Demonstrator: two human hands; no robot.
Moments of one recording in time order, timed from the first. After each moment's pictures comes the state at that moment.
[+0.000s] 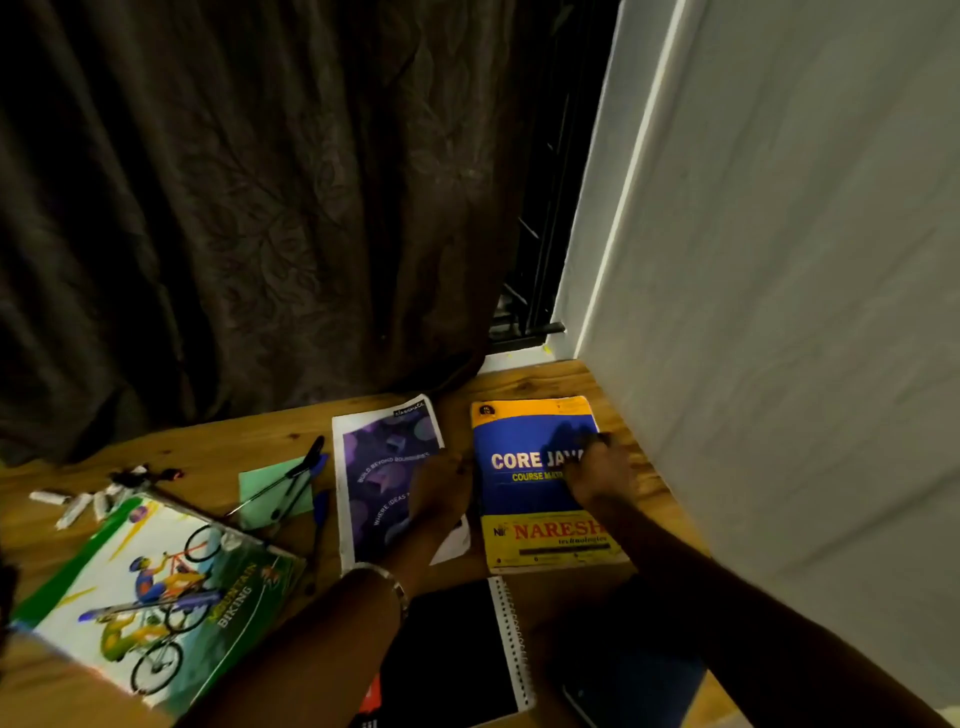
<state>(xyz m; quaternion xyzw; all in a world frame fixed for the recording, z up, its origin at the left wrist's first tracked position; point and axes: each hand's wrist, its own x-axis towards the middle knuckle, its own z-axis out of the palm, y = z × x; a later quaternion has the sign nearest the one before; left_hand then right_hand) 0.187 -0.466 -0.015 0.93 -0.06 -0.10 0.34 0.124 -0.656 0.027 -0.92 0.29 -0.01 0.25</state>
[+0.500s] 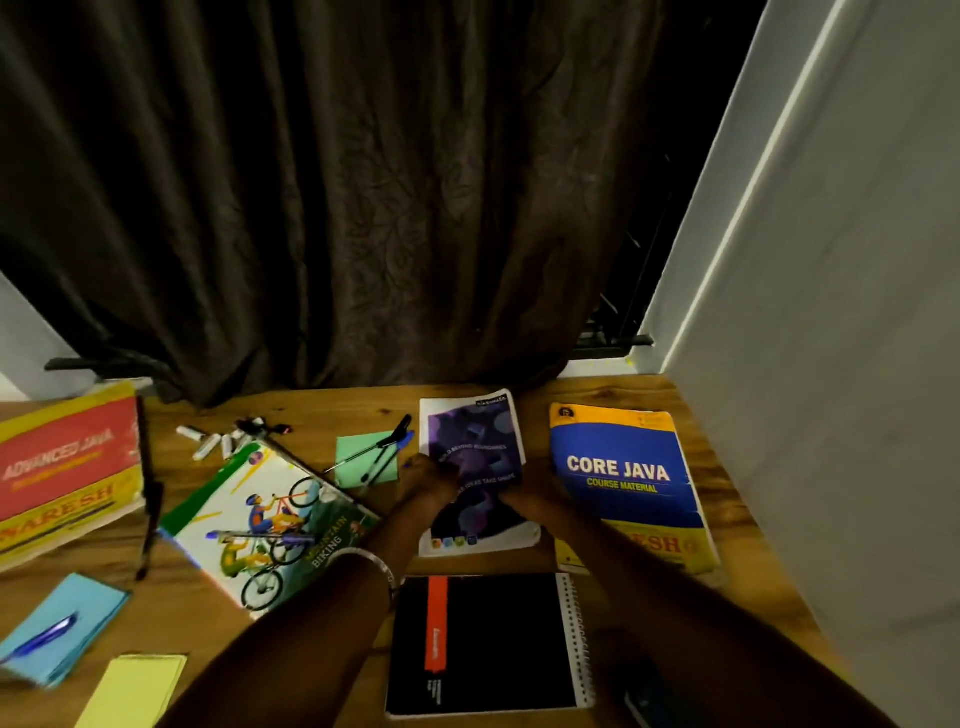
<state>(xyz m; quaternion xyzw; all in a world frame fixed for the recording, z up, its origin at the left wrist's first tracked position) 0.201 -0.354 -0.016 0.89 0.18 -0.19 0.37 0.154 -0.508 0.009 -0.90 0.12 0.17 0.39</state>
